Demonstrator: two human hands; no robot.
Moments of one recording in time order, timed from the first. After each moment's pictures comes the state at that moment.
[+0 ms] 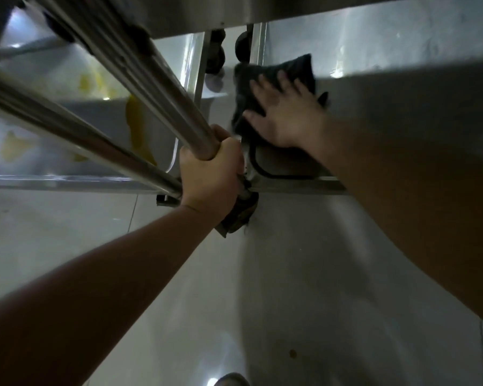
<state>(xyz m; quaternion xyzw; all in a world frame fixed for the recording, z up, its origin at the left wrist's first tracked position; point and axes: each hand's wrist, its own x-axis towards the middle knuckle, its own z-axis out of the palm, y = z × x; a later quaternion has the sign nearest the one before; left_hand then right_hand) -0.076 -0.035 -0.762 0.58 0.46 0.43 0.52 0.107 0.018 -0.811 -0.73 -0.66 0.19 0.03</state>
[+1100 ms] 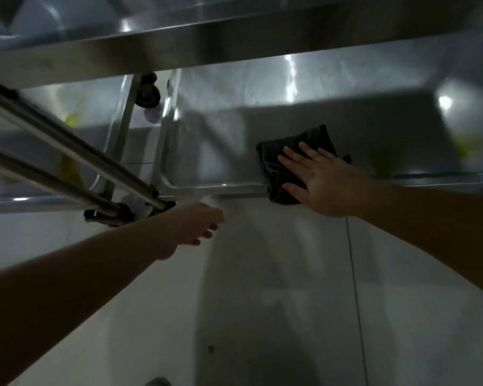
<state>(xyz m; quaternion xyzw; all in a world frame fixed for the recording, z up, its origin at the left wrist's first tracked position) -0.005 -0.129 -0.763 0.58 0.61 -0.11 0.53 0.281 -0.227 -0.814 -0.71 -0.69 0.16 -0.03</state>
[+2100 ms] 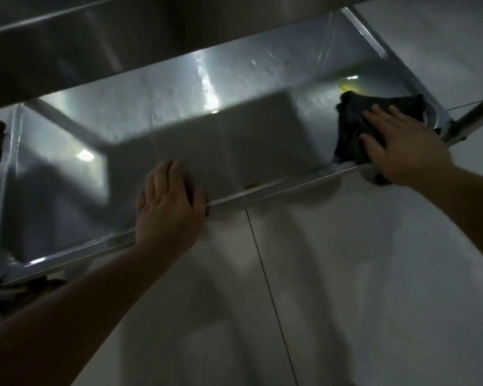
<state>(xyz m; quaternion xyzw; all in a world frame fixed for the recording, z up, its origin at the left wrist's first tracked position) 0.205 -0.193 -0.808 0.89 0.43 0.07 0.15 0.551 -0.431 -0.813 -0.92 -0.40 0.03 0.04</state>
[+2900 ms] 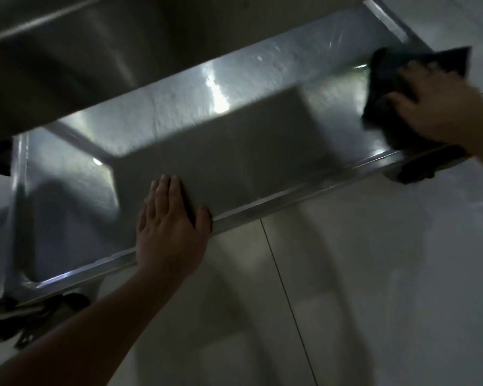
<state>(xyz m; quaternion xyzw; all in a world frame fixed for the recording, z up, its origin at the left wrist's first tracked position) 0.193 -0.180 -0.822 0.89 0.44 0.03 0.08 0.617 -0.401 -0.808 -0.93 -0.37 0.04 0.02</state>
